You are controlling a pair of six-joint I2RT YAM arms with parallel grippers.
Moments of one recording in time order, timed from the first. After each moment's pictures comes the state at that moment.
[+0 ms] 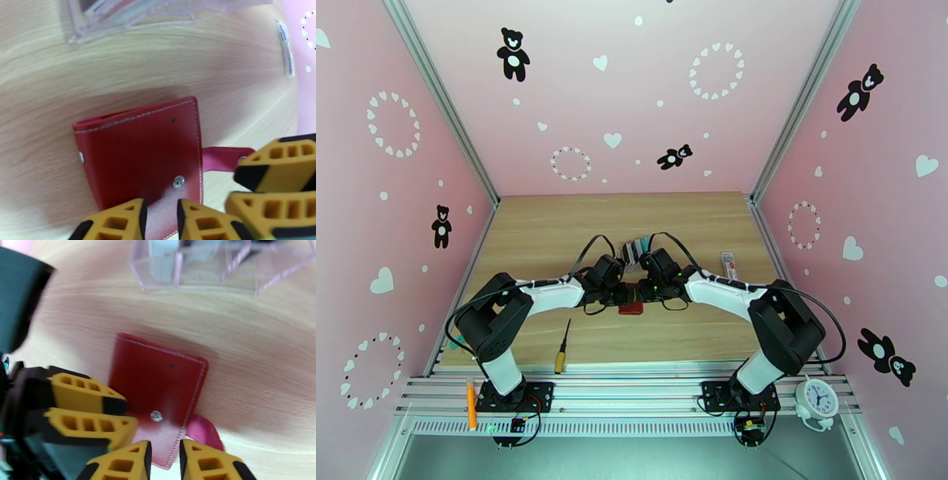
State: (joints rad) left arm -0.73 1.76 0.93 -0.13 0.27 -0.73; right arm 0.67 1.64 0.90 -0.32 -0.20 0.51
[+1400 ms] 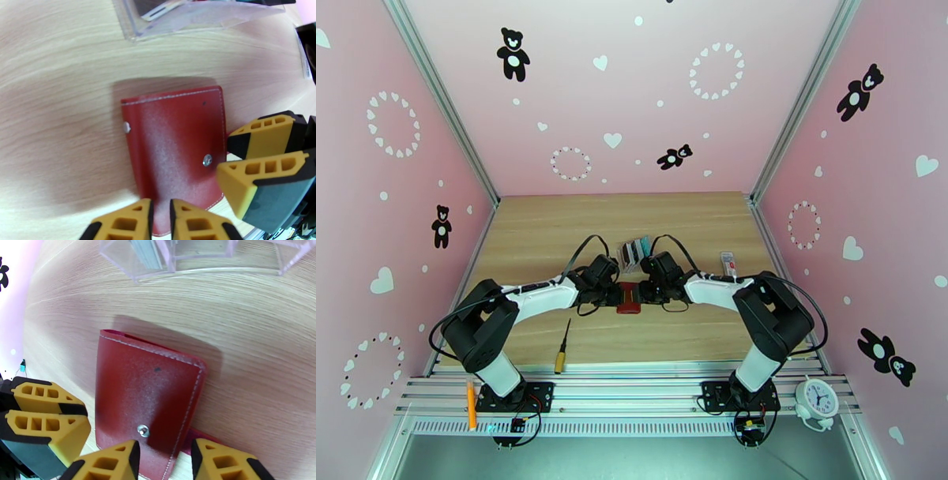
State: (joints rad) left arm -0.73 1.68 0.91 -0.27 0.16 -0.68; right arm 0.62 1.71 0.83 -0.13 -0.37 0.56
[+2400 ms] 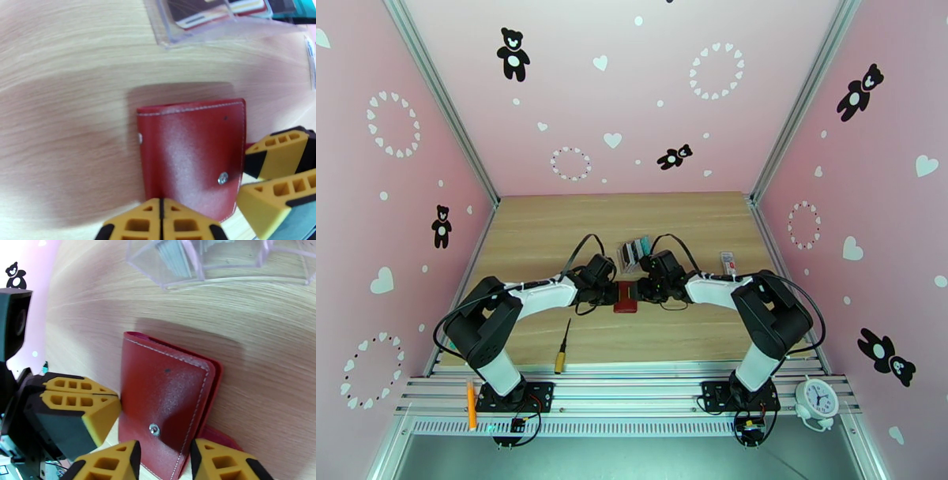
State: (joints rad) left arm -0.68 1.70 0.89 -0.24 0.16 -0.70; right arm 0.60 1.72 0.82 -0.02 -0.50 0.66
